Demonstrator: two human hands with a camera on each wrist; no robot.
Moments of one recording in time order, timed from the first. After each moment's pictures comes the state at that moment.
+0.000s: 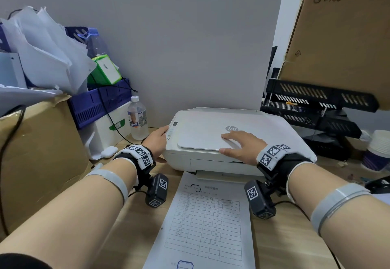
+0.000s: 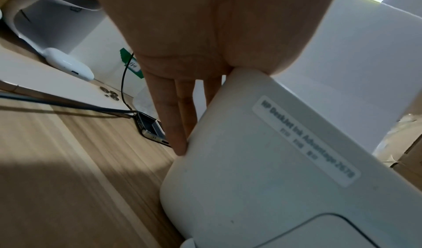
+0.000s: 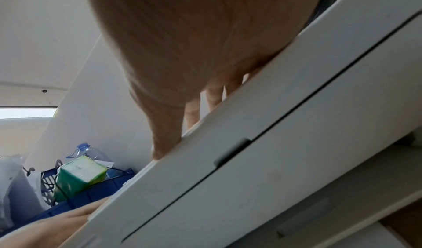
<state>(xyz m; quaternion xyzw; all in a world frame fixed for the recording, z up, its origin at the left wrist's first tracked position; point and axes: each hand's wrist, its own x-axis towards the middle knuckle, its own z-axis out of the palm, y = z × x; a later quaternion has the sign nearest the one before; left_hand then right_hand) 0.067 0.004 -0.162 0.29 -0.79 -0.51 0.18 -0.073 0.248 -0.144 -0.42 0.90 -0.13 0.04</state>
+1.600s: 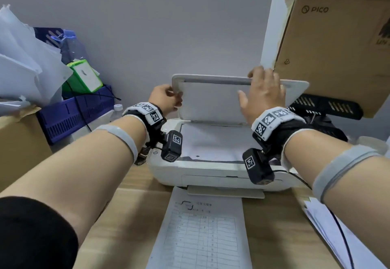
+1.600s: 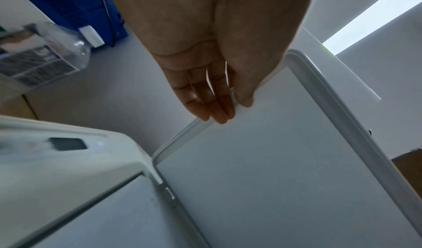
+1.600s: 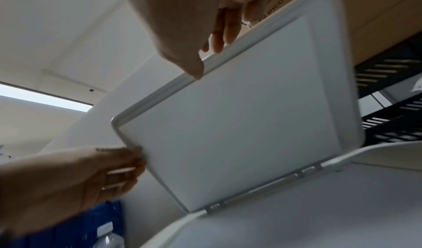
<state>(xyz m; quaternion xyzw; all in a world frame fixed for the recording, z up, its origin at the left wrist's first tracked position) -0.036 -0.014 -0.061 0.15 -0.78 -0.51 0.32 -0.095 0.230 -0.039 -0.25 0.86 -0.21 -0.39</state>
